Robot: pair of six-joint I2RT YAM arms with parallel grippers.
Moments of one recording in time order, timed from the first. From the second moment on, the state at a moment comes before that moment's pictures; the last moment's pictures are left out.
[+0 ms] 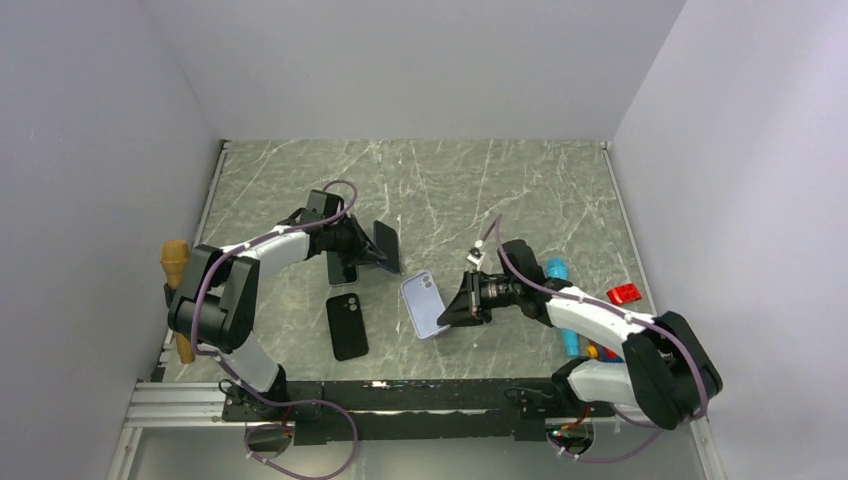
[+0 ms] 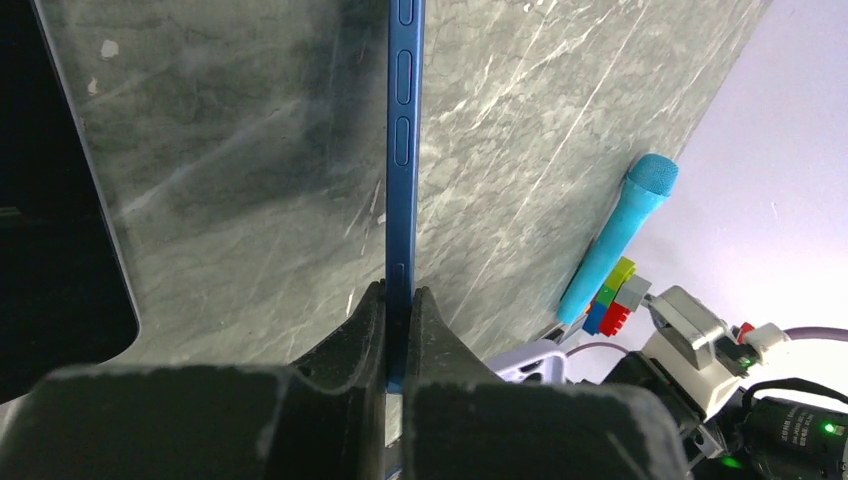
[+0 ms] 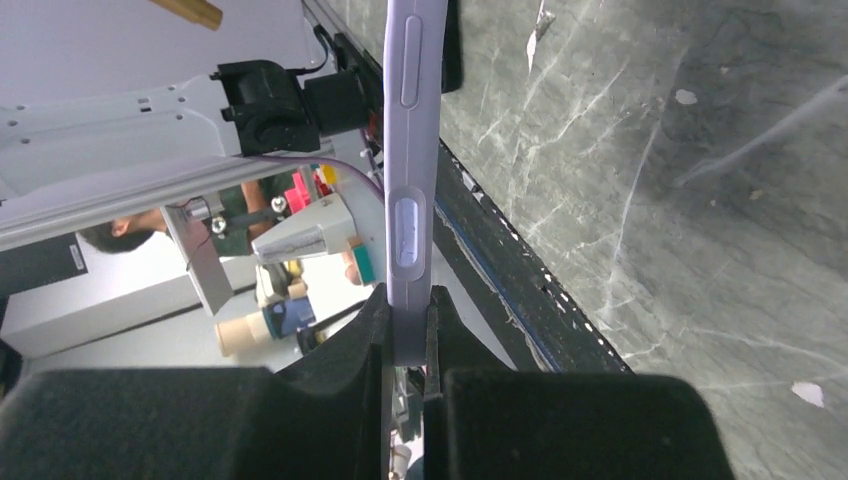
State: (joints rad) left arm -0.31 1.65 0.92 -0.19 0.50 -0.89; right arm 0.52 1.20 0.48 -0.01 -0.87 0.91
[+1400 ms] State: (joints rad) left arm -0.47 1.21 1.12 -0.68 0.29 -0.83; right arm 0.87 1.67 0.68 0.11 -0.61 0.92
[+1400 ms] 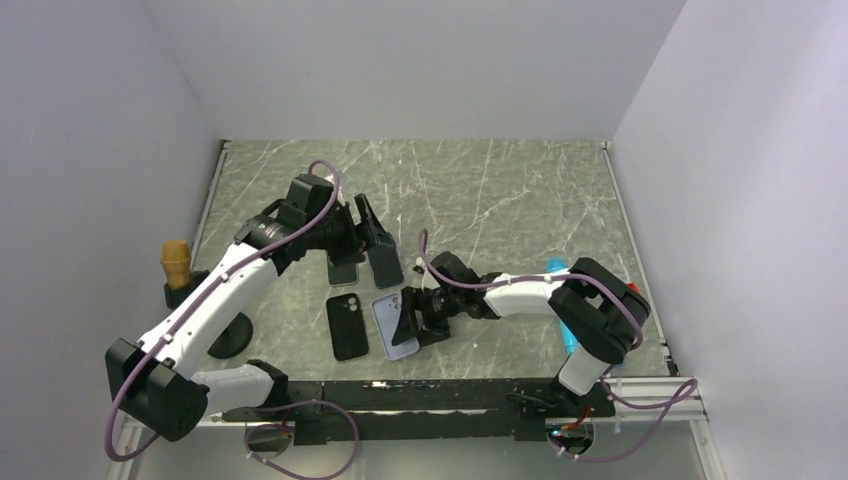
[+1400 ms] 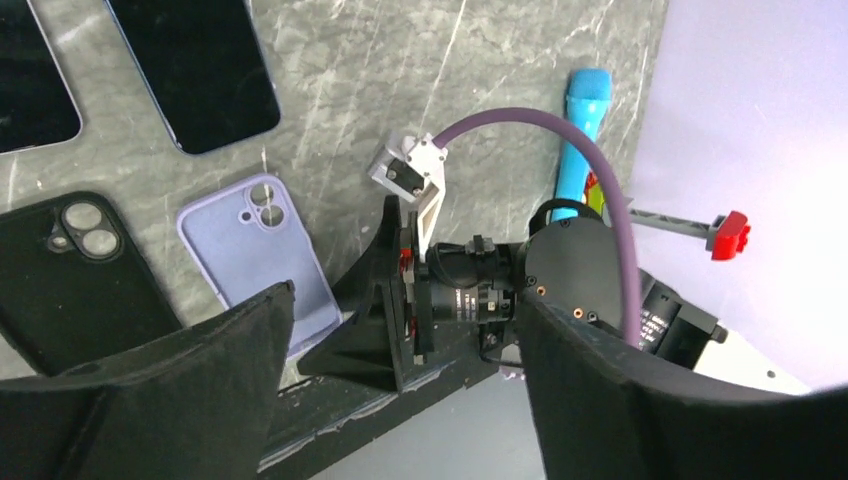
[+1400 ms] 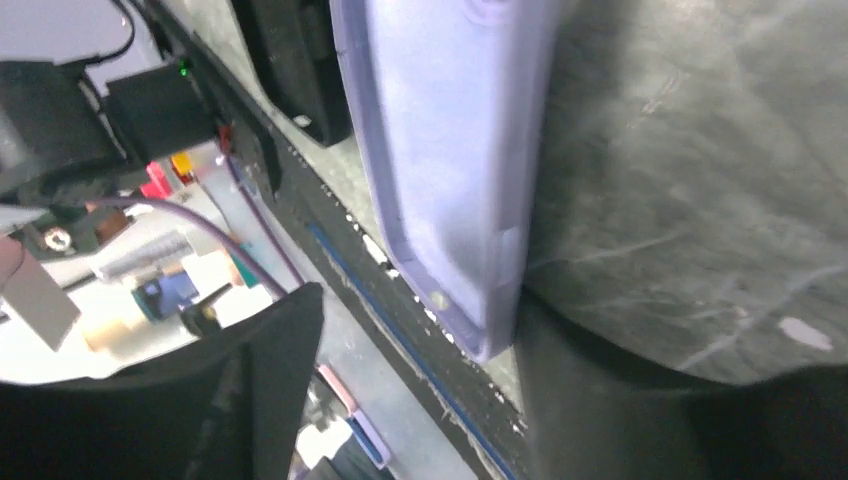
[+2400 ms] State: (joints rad) left arm -0.49 0.78 1.63 -0.65 -0.27 -0.44; right arm 0.87 1.07 1.72 -0.99 0.52 0.51
